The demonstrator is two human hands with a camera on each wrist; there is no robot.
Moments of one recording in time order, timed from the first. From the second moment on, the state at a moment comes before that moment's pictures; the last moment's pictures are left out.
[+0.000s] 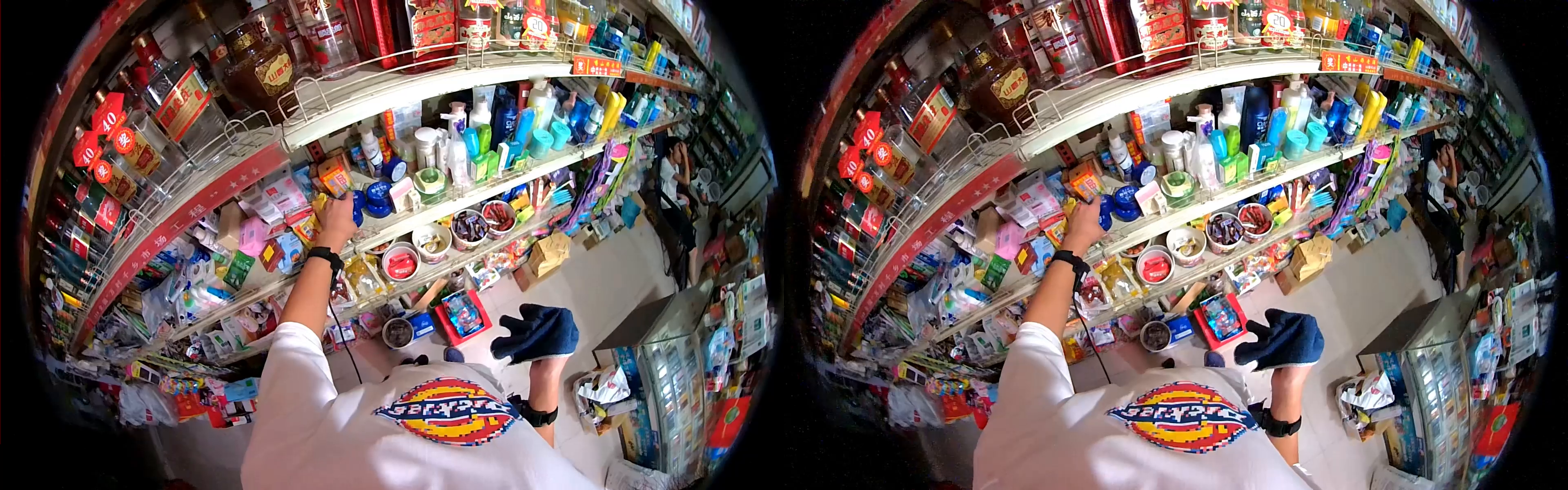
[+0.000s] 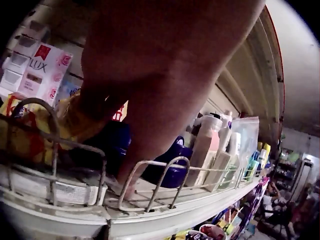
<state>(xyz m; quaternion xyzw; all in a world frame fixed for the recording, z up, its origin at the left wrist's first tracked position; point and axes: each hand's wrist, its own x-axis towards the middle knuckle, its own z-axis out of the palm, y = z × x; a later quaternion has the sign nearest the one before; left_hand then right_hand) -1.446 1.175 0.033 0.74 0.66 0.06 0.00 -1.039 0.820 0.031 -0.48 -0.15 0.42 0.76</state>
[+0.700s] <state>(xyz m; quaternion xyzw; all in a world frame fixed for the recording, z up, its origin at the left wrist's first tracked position) -1.490 1.161 0.061 0.70 0.63 0.31 0.17 -1.048 0.825 0.045 -0.46 -0.16 0.45 0.75</state>
